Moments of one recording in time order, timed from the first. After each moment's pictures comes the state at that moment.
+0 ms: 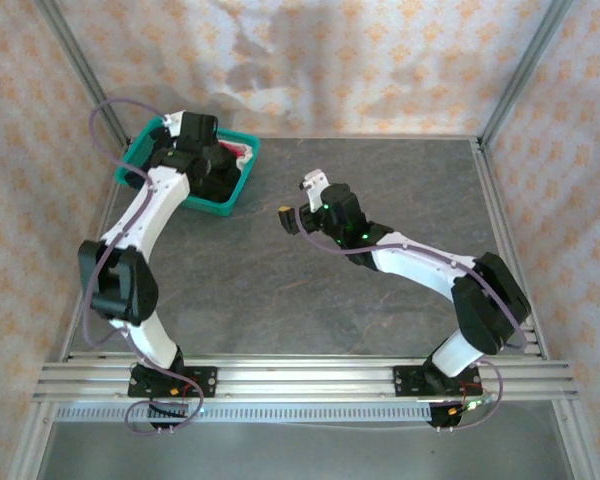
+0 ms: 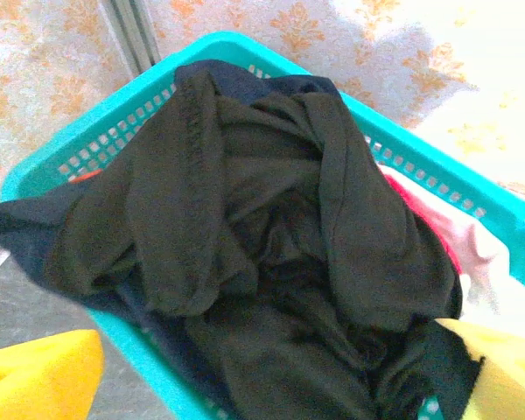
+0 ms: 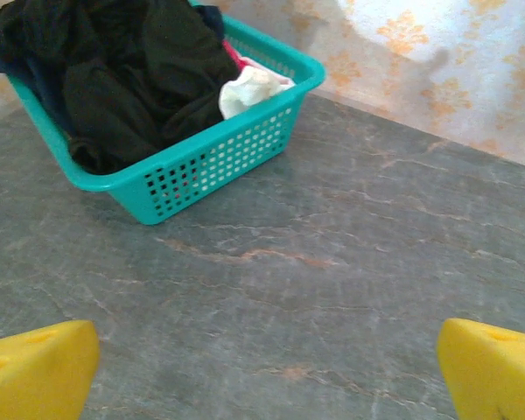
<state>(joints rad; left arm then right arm) -0.14 1.77 1.64 -0.64 -0.53 -0.47 0.73 1.58 1.04 0.15 0.08 0.06</state>
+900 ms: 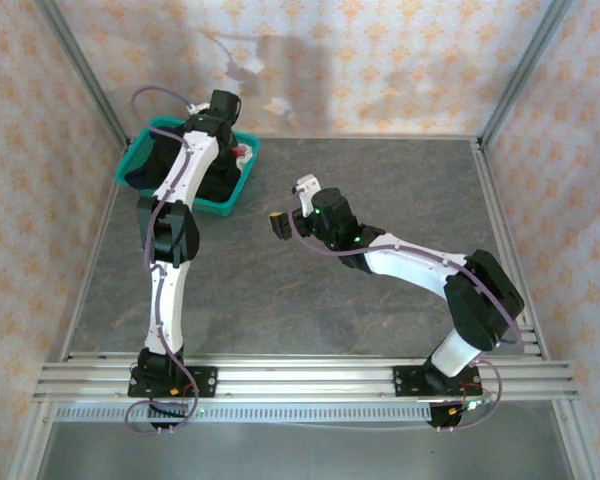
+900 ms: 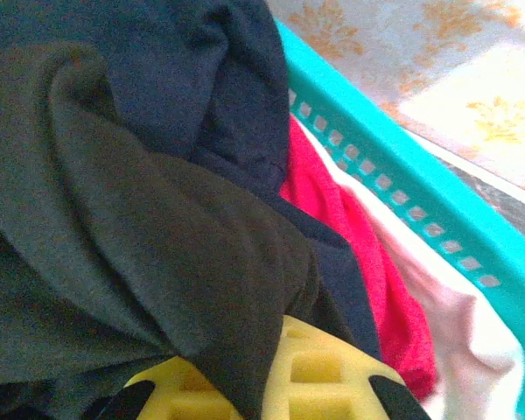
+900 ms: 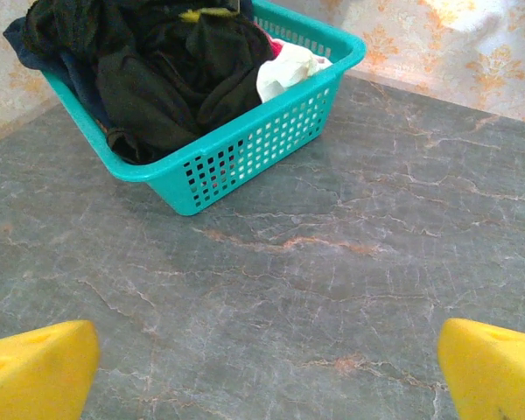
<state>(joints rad) -0.12 2.37 2.39 -0.98 -0.45 -0.62 0.76 1.61 1.04 0.15 0.07 0.14</state>
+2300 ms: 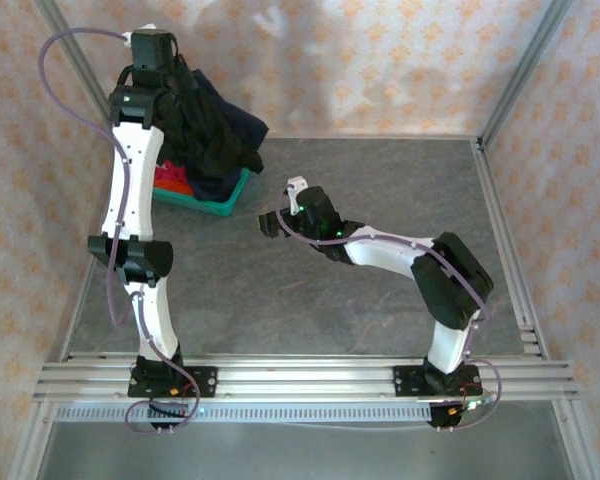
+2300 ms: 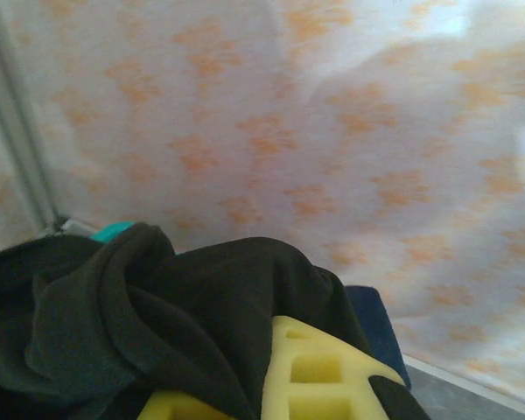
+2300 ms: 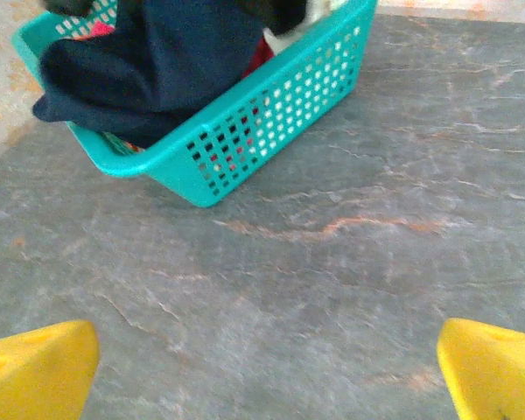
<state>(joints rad) -0.02 2.07 2.61 -0.98 -0.27 -0.42 0.76 1.82 1.16 0.18 0.00 0.30</state>
